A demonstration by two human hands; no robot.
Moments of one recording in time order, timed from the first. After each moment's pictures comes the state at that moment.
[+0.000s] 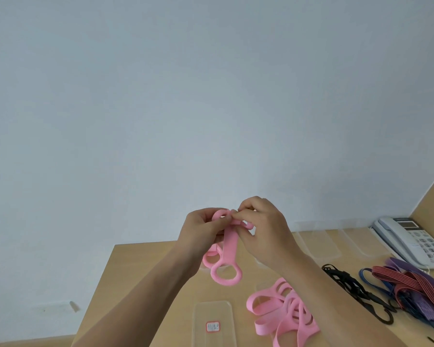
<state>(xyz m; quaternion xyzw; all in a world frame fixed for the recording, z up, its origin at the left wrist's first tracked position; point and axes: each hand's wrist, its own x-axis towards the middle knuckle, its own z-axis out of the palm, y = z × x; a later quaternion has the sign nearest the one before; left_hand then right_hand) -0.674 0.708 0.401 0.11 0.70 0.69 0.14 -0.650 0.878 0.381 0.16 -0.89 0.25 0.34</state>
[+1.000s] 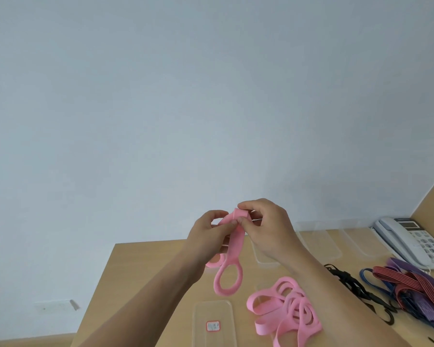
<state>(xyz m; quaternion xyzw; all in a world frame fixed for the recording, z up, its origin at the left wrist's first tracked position) -0.673 0.716 0.390 0.07 0.71 0.68 0.18 -0.654 0.878 0.388 0.00 -0.87 0.44 0.22</state>
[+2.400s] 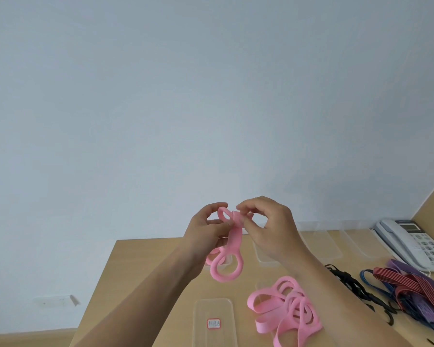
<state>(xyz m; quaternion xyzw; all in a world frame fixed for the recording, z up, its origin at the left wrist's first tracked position) -0.676 0.703 0.389 0.06 0.67 0.72 0.19 -0.649 0.875 0.390 0.10 -0.85 0.42 0.29</state>
